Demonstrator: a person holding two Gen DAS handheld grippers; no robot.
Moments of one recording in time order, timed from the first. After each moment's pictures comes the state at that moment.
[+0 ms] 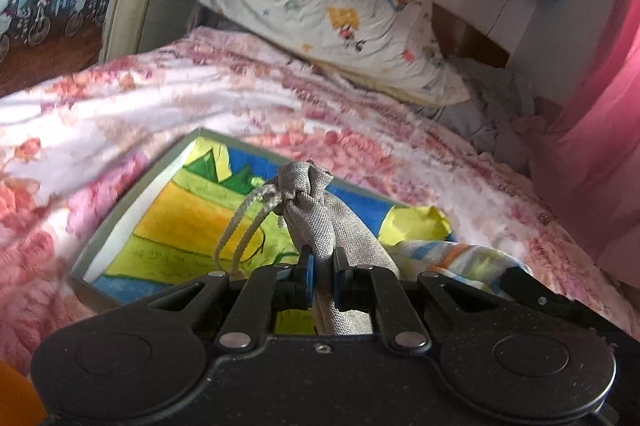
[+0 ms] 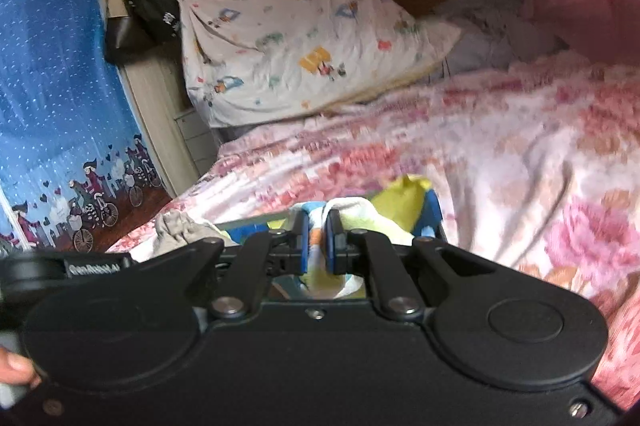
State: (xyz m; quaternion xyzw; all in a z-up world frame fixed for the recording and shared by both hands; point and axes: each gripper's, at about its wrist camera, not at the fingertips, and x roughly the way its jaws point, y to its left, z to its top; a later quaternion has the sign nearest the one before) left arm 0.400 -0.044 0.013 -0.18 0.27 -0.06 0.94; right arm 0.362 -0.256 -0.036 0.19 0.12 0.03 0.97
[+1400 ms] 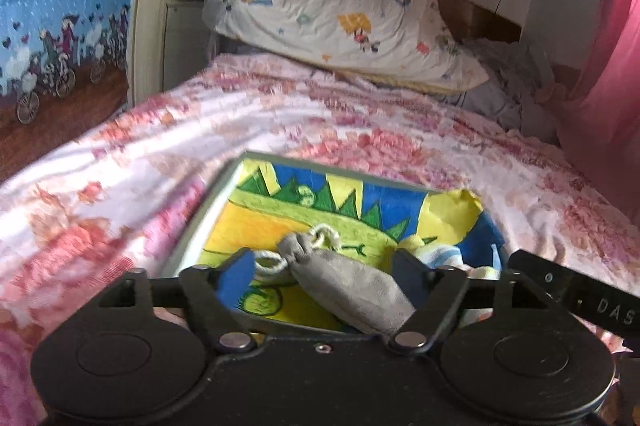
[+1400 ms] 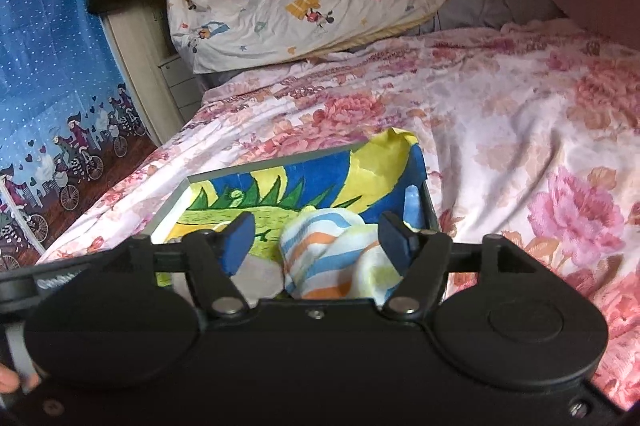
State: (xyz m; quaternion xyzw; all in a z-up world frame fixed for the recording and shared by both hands) left arm 0.352 -0.036 0.042 -0.09 0.26 -0.01 0.96; right arm 0.363 -0.243 -0.018 0.16 0.21 0.03 0.96
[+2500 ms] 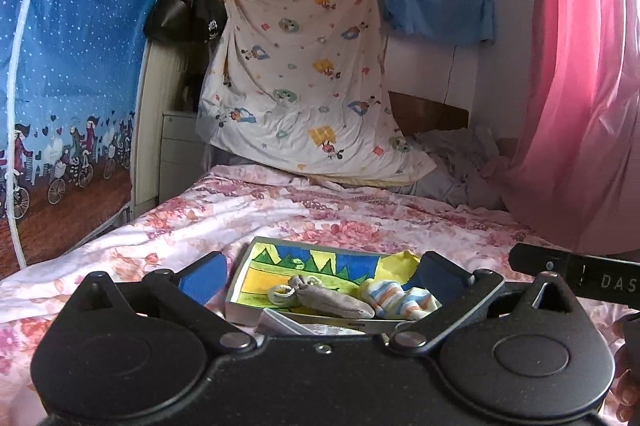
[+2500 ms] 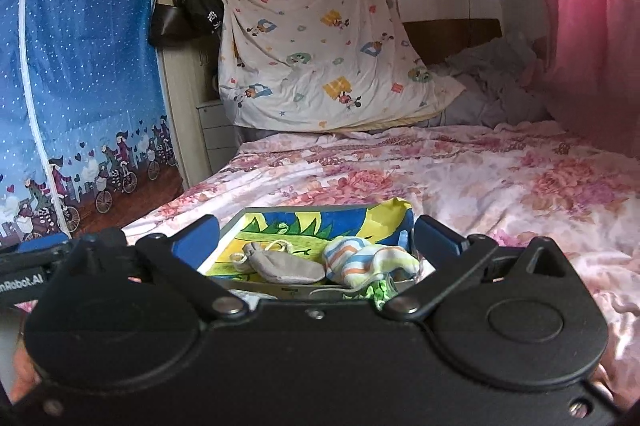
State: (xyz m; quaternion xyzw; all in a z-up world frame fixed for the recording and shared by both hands) left arm 0.131 -0.014 0.098 -0.07 0.10 -0.05 0.99; right arm 0.136 -0.218 0.071 0.09 0.10 0.03 0.99
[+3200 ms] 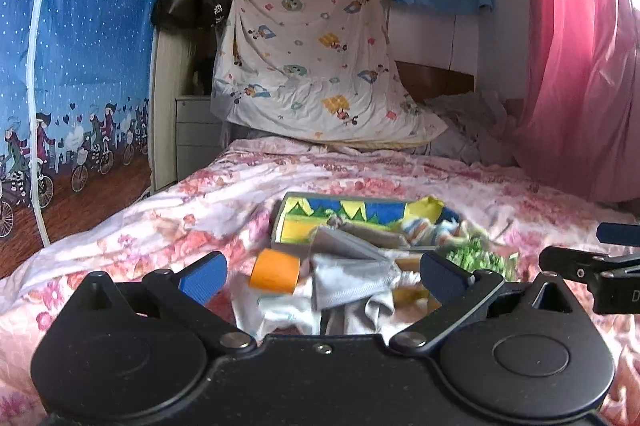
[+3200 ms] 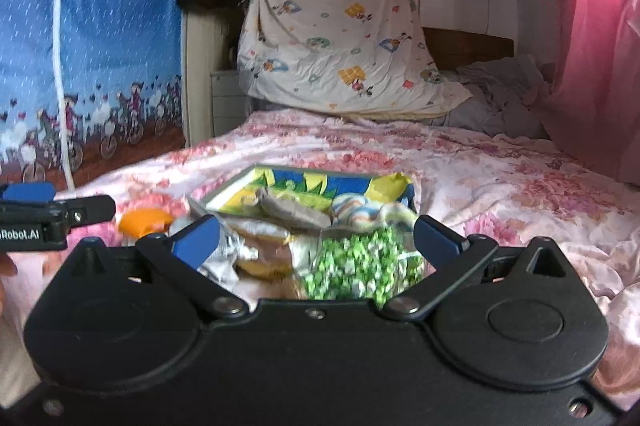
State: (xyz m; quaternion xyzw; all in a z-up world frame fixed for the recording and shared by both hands) left arm 0.080 0.023 0.040 -0.03 0.14 -0.04 0.99; right arm 0.077 -0.182 0.036 0.00 0.12 0.03 0.99
